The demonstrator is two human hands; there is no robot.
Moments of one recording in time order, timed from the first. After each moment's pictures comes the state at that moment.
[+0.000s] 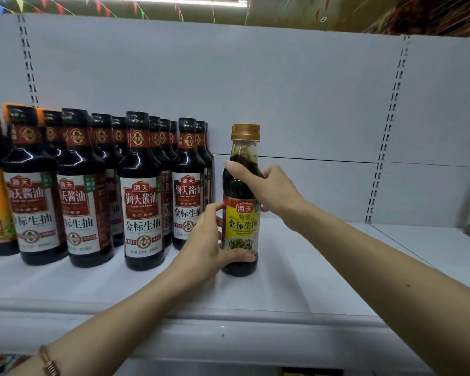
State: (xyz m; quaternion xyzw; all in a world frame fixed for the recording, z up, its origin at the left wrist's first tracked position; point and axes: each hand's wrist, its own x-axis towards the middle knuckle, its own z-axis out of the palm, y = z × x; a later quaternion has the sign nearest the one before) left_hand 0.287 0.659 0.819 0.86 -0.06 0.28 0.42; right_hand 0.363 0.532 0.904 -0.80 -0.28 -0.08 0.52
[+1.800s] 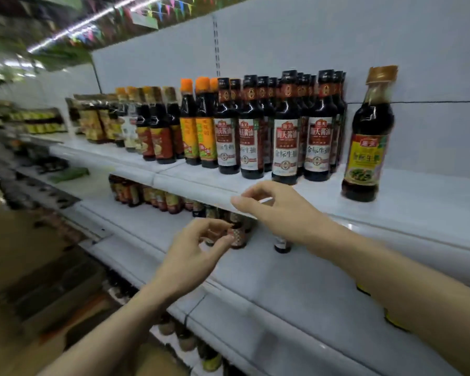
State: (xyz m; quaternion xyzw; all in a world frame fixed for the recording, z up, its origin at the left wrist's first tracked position) left_hand -0.015 0.652 0.772 0.85 0.25 0.34 0.32; right_hand 0.124 0.546 0.843 -0.71 -0.51 0.17 0.46
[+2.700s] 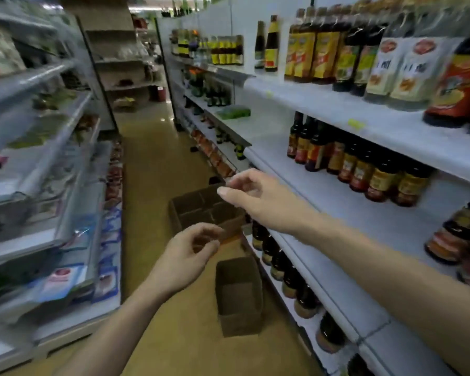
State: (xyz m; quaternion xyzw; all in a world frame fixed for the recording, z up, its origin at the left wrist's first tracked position) left_hand -0.405 1.003 0.669 0.72 0.53 0.32 0.33; right_hand -0.224 1.010 0.758 -0.52 -0.71 0.35 0.33
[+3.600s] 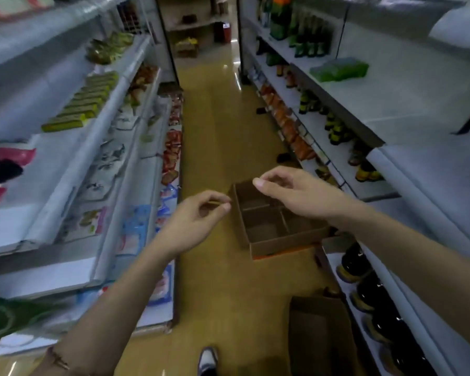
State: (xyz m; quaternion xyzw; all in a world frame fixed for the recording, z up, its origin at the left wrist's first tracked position) left_hand -0.622 1.418 0.633 0.64 0.61 0.33 0.34; right_hand -0.414 1.475 0.669 -0.49 -0.76 0.40 0.18
